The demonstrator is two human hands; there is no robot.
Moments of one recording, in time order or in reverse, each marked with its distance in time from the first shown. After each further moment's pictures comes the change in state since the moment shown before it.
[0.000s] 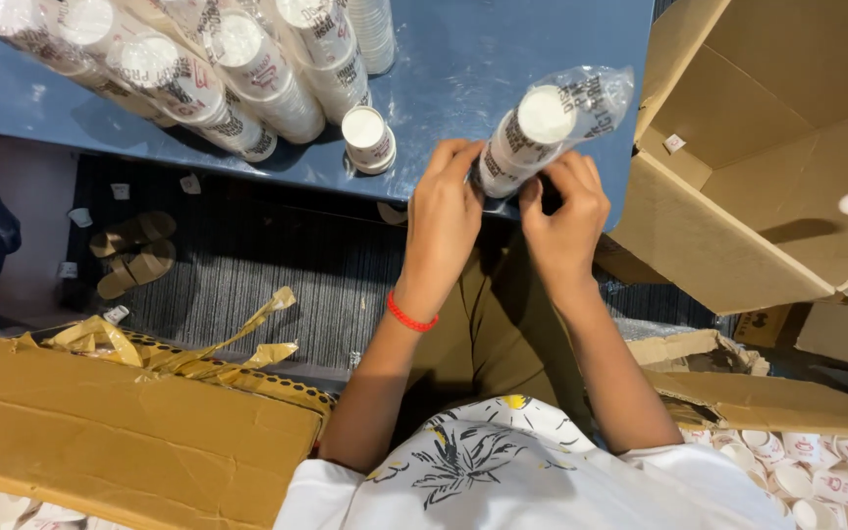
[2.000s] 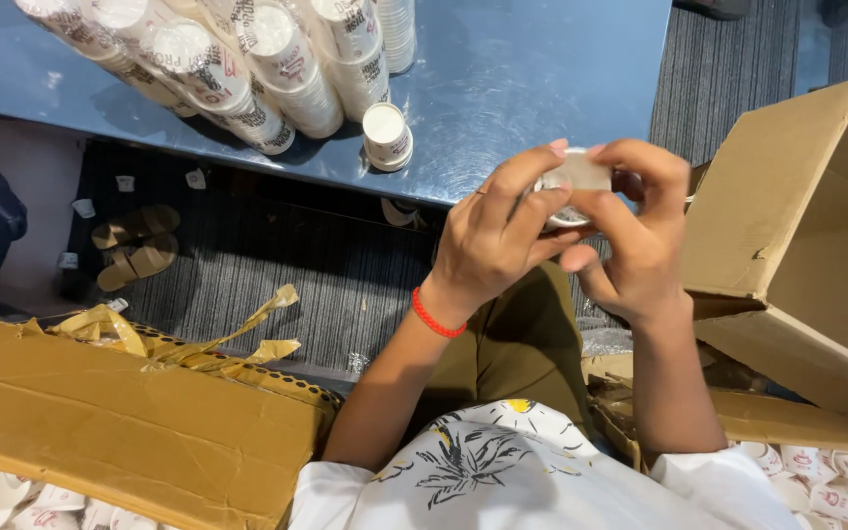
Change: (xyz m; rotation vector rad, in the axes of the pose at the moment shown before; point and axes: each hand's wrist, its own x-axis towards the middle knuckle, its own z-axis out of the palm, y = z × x) left_hand -0.005 0.053 -0.016 0.123 0.146 0.676; right_hand 0.019 -0.055 -0.072 -0.107 -0.203 -0.650
